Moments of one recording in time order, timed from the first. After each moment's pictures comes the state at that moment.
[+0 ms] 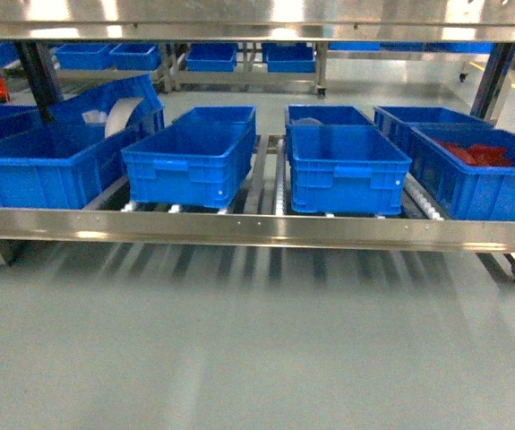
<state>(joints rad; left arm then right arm) -0.27 1.06 0.40 -0.06 -1.15 -0.34 -0.32 0.40 0.11 0.15 -0.64 0.05</state>
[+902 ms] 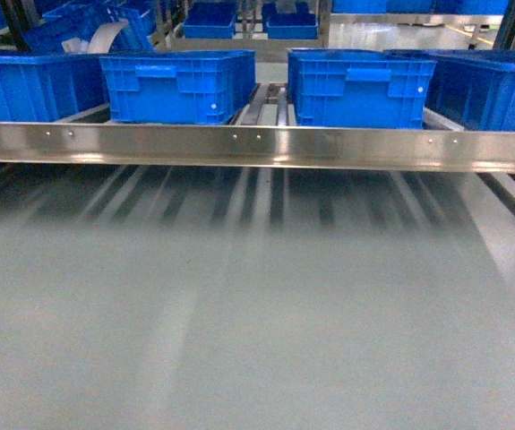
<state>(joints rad) -0.27 1.06 0.40 -0.06 -1.15 -0.34 -0.32 0.40 0.11 0.15 -0.64 0.05</state>
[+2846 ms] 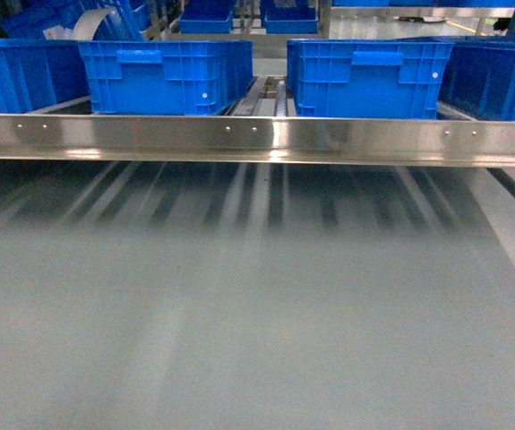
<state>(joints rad) -0.27 1.06 0.40 -0.06 -1.15 -0.34 -0.32 0.39 0.11 0.15 -0.64 0.05</state>
